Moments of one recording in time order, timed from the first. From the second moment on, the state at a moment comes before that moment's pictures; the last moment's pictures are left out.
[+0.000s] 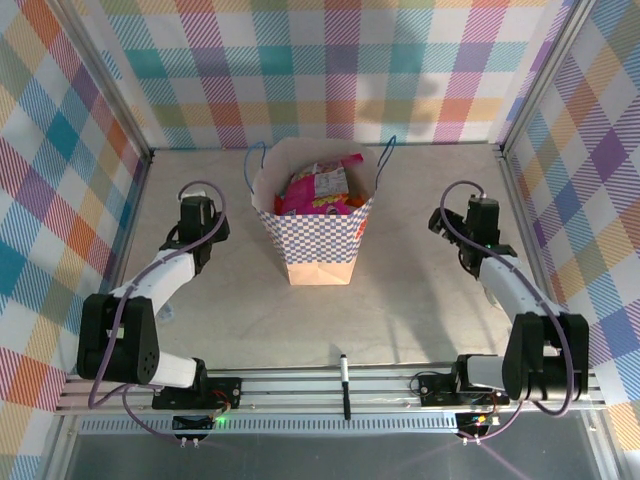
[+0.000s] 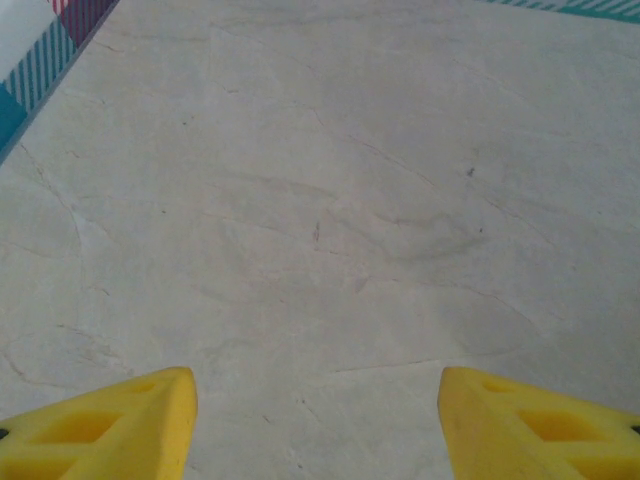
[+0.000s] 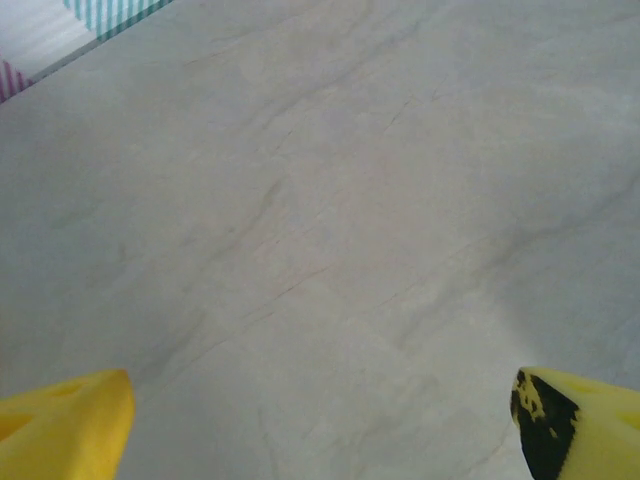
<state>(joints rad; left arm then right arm) -0.07 1.42 0.75 0.00 -0.27 -0.23 -0.02 1.32 0.72 -0.07 0.05 0.39</state>
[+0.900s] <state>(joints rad) -0.05 1.47 0.55 0.36 -0.11 -0.15 -0.06 1.31 0.36 0.53 -0.01 0.22</state>
